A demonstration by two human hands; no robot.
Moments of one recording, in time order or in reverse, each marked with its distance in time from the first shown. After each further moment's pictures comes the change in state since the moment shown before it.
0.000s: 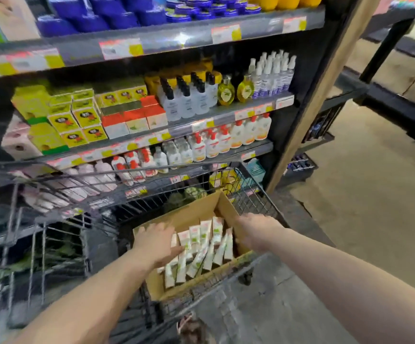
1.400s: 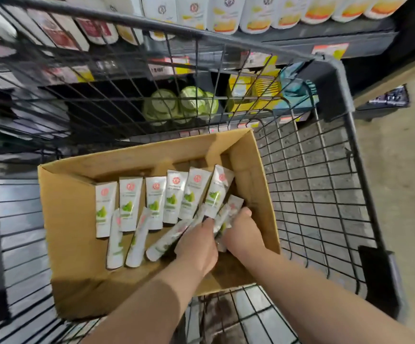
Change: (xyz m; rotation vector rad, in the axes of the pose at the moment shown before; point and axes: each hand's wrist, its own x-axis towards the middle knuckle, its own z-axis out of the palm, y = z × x) left_hand 0.252 0.136 0.219 -0.690 -0.333 -0.195; right_hand 0.285 0.040 0.203 0.637 -0.304 0.461
